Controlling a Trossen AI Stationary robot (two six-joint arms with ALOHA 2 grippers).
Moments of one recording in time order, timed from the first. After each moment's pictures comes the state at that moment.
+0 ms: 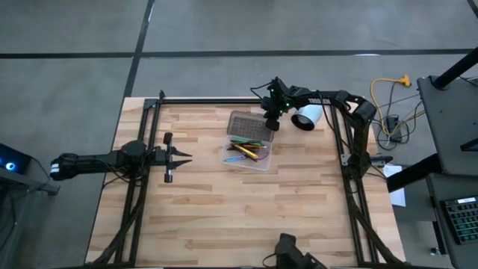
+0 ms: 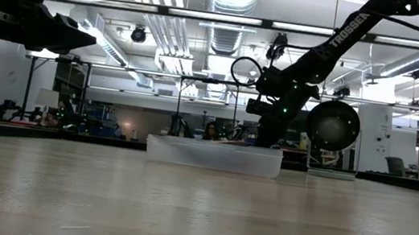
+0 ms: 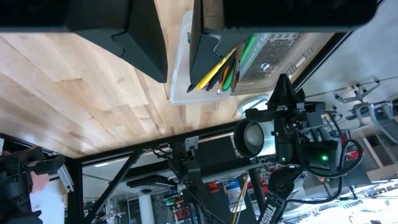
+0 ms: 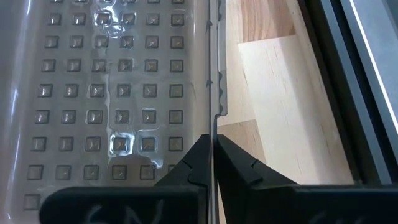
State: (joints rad) left arm 0.11 0.16 0.01 0.06 0.06 0.25; right arm -0.73 1.97 1.24 -0.34 -0.26 -0.46
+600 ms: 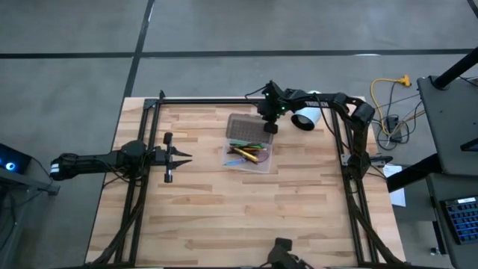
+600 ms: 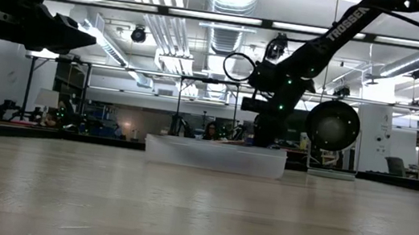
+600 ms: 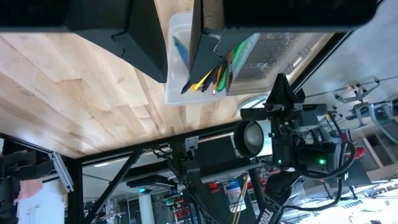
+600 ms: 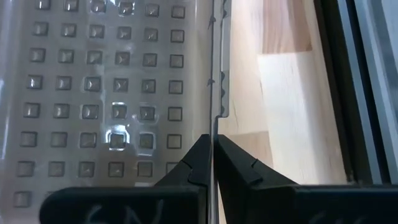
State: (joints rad) left arm 0.11 0.16 0.01 0.06 0.06 0.25; right arm -0.66 1.97 1.27 -0.39 -0.15 -0.51
